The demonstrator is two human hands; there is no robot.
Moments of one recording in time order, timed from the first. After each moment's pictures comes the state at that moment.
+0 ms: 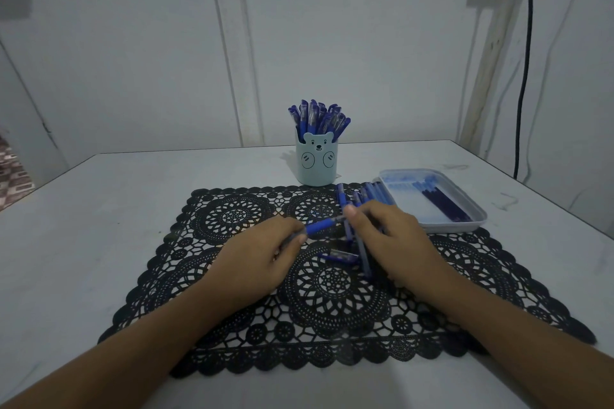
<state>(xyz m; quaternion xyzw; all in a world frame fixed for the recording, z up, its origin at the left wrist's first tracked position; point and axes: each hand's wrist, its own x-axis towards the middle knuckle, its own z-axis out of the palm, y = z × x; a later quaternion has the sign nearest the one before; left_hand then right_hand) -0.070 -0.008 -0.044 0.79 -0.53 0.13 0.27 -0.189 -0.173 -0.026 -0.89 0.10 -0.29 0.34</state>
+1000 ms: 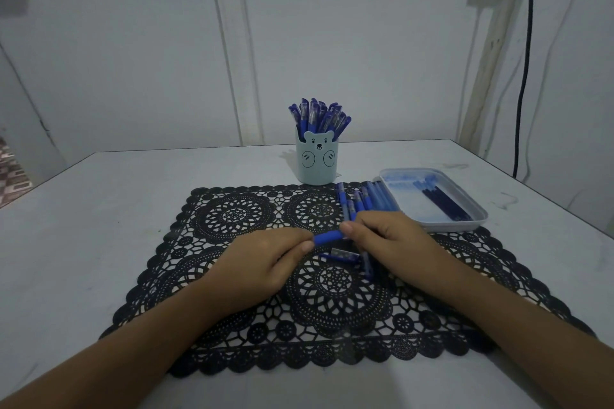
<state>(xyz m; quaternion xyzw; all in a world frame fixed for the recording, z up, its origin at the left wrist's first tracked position) -0.071 -0.003 -0.041 0.75 -0.60 0.09 0.27 -0.193 -0.180 -0.026 -0.90 0.01 -0.22 0.38</state>
